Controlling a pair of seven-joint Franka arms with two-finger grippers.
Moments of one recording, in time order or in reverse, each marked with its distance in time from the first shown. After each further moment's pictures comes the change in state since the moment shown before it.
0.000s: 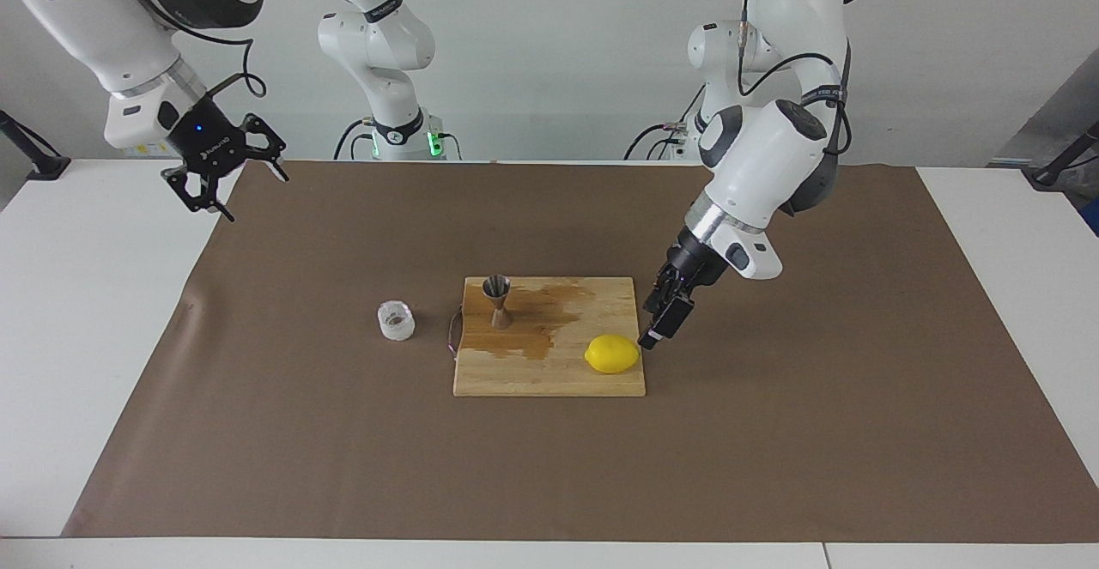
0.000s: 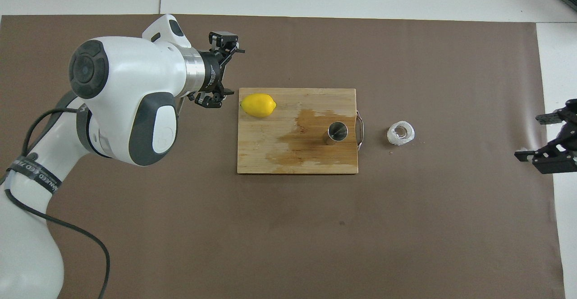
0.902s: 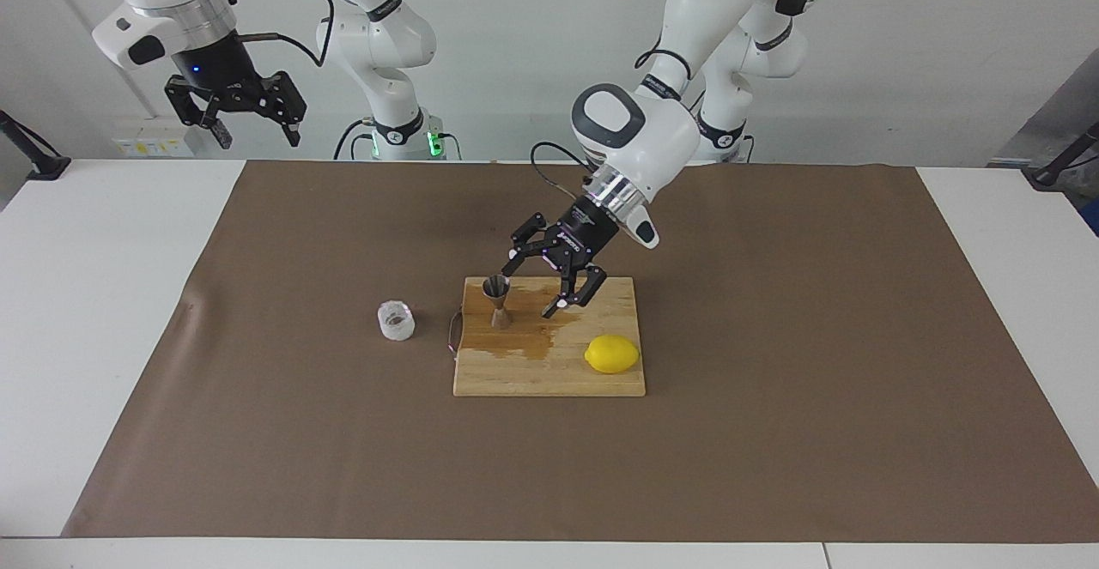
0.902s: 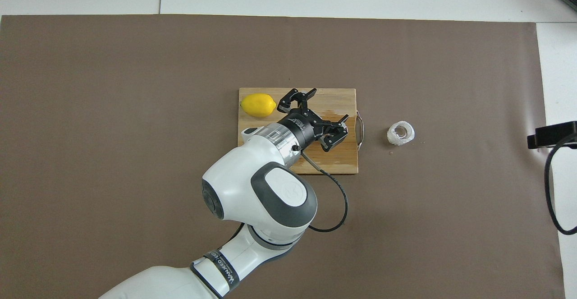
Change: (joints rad) left arm -0.285 0.071 -0.001 -0.001 -1.261 0.546 -0.037; right arm 0.174 -0.029 0.007 0.280 -0.309 -0.266 1.038
